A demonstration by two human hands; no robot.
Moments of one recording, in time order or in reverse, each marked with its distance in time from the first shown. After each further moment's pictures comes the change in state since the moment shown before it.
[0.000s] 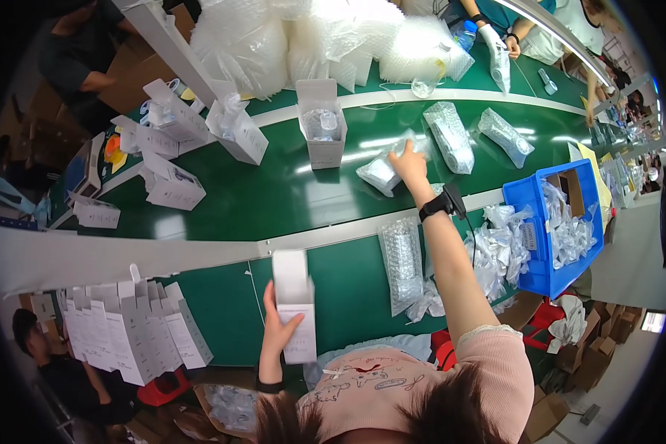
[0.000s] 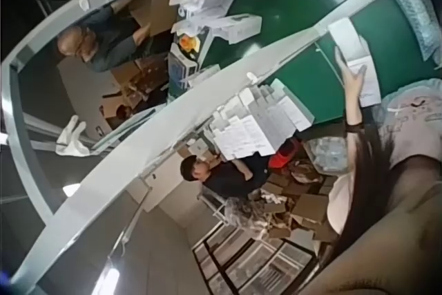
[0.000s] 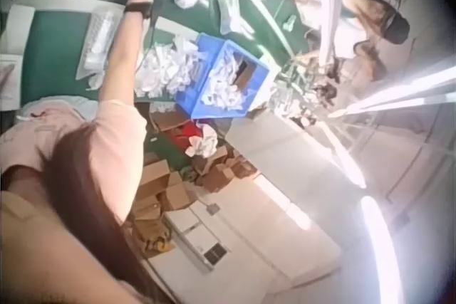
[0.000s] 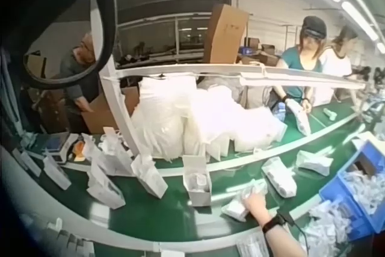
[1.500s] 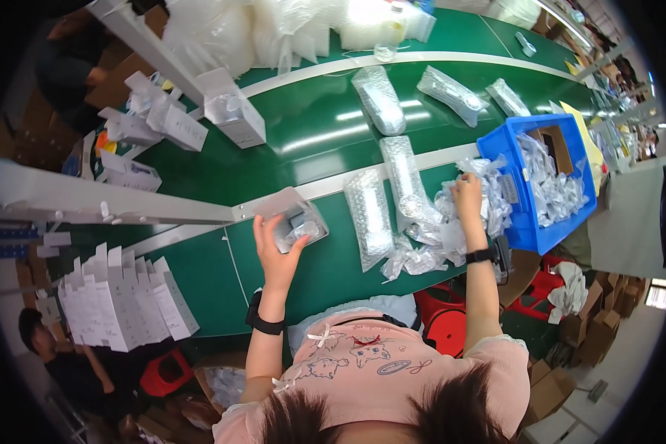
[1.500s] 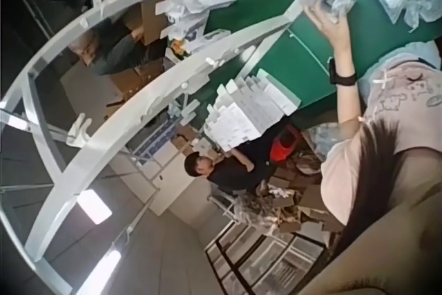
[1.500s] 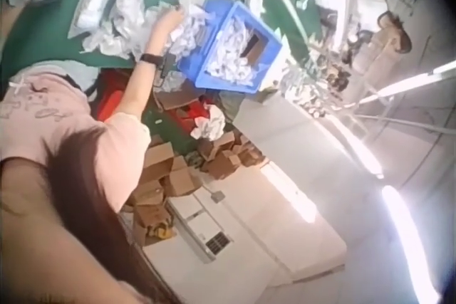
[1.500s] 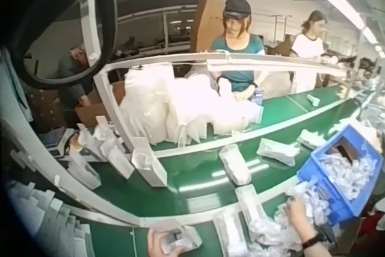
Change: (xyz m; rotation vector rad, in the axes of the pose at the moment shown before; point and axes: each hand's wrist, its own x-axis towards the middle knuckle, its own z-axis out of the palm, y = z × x) left_hand 0.027 0.058 0.083 0.339 0.256 0.528; right_hand -0.137 0.246 -0.073 -0.261 0.490 -0.406
